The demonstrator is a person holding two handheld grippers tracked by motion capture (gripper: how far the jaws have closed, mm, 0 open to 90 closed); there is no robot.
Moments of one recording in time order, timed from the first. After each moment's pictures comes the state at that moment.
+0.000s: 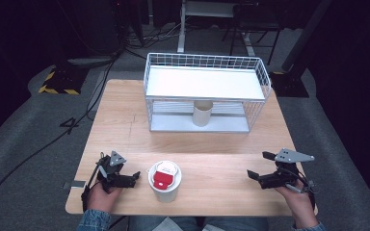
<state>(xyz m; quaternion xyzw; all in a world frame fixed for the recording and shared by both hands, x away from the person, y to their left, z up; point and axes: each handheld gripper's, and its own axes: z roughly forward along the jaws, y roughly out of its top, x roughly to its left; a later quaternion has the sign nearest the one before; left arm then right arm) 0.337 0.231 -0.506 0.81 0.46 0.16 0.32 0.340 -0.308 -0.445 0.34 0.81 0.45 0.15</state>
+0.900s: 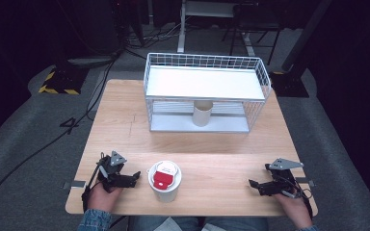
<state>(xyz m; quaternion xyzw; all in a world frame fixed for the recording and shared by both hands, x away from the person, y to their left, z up) 0.336 0.229 -0.506 0.81 0.47 0.16 0.32 0.343 -0.325 -0.502 0.40 0.83 0.36 0.15</state>
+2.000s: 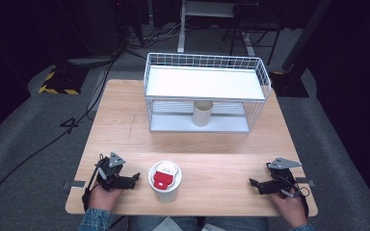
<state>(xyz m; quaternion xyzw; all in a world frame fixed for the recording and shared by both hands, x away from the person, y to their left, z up) 0.330 0.236 -0.501 0.80 0.47 0.16 0.34 0.347 -0.324 -0.506 0.40 0.83 0.35 0.17</state>
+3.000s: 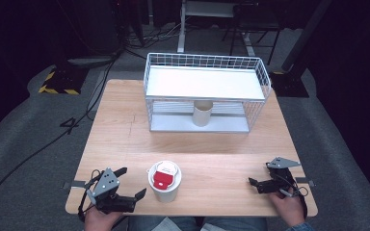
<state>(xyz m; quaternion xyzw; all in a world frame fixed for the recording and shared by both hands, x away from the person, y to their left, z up) 0.253 0.215 -0.455 0.78 0.35 0.16 0.49 0.348 -0.322 -0.506 0.41 0.83 0.34 0.17</state>
